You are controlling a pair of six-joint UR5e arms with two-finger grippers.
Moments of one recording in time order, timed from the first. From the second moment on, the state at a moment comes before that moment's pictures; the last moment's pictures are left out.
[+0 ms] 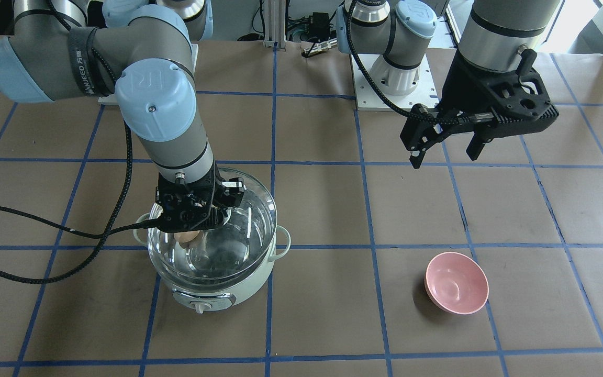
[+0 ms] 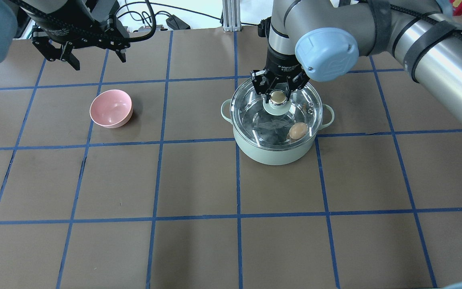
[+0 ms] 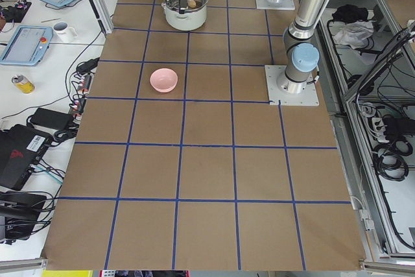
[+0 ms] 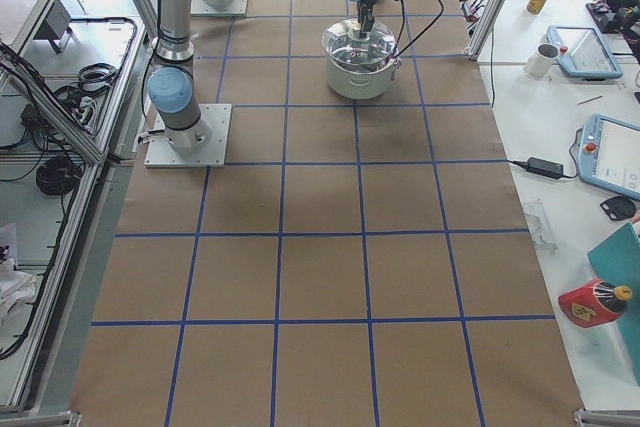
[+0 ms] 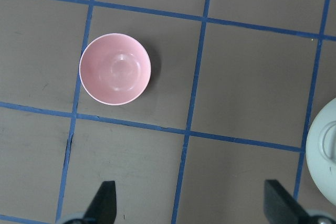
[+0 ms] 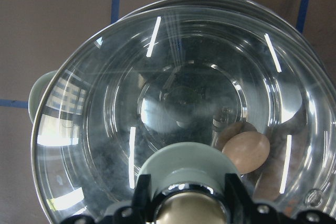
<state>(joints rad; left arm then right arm) -1.56 -1.63 -1.46 -1.46 1.61 -0.15 1.77 -1.25 1.49 -1.78 -1.53 0.10</state>
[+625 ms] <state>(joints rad) -1.57 -1.63 -1.46 -1.45 1.61 -0.12 1.73 -1.25 1.50 -1.80 -1.49 0.07</state>
